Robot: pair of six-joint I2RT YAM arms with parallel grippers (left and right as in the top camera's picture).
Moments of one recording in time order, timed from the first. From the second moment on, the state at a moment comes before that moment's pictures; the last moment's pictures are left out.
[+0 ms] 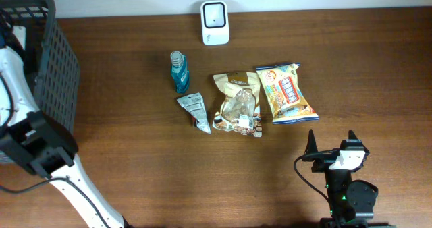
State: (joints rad) left arm 0.51 2.43 2.44 -1.04 -0.26 0.42; right arm -0.04 0.01 0.01 -0.08 0.00 -0.01
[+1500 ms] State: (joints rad) left arm 0.78 2.07 2.22 -1.69 -0.01 0.06; right arm -0.04 0.01 0.01 -0.08 0.00 -0.01
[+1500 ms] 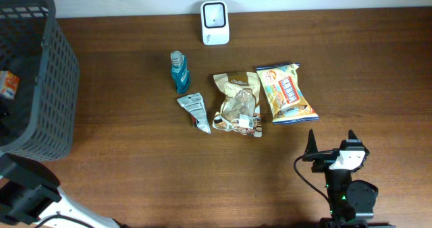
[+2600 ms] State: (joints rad) left arm 0.84 1.70 2.01 -1.68 0.03 0.03; right arm -0.04 0.01 0.01 -0.08 0.00 -0.01
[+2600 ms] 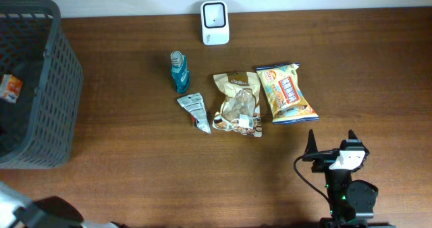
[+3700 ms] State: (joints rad) left arm 0.84 1.55 1.69 -1.52 0.16 0.03; right arm -0.04 0.01 0.01 -0.08 0.00 -0.01
